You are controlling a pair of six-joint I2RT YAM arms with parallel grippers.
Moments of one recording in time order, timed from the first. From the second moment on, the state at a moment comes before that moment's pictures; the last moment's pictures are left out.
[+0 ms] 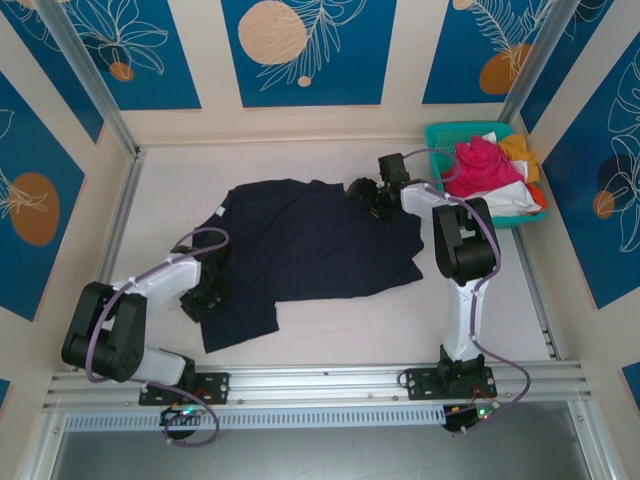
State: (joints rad) left arm -0.30 1.42 0.70 -0.85 -0.19 -1.16; right arm 0.25 2.10 1.43 -0.28 -0.26 0.76
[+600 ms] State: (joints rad) left arm -0.29 1.39 0.67 -0.76 -0.18 -1.15; right arm 0.24 1.95 1.29 -0.27 -0.28 0.77
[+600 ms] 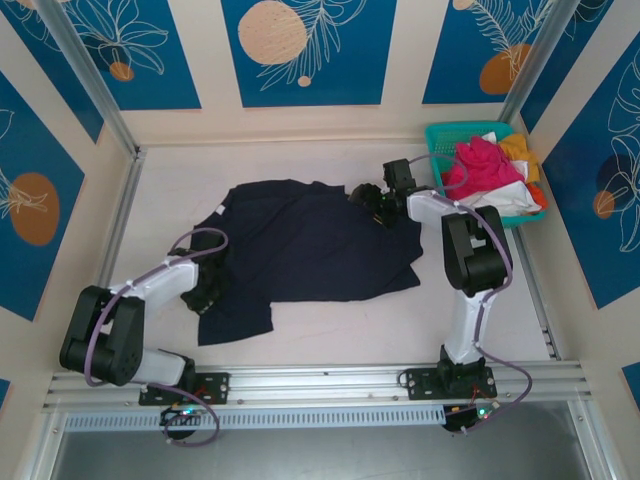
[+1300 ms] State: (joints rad) left arm -0.26 1.35 0.64 -0.72 -0.14 -1.14; right arm 0.21 1.25 0.69 -0.64 -0.09 0.86
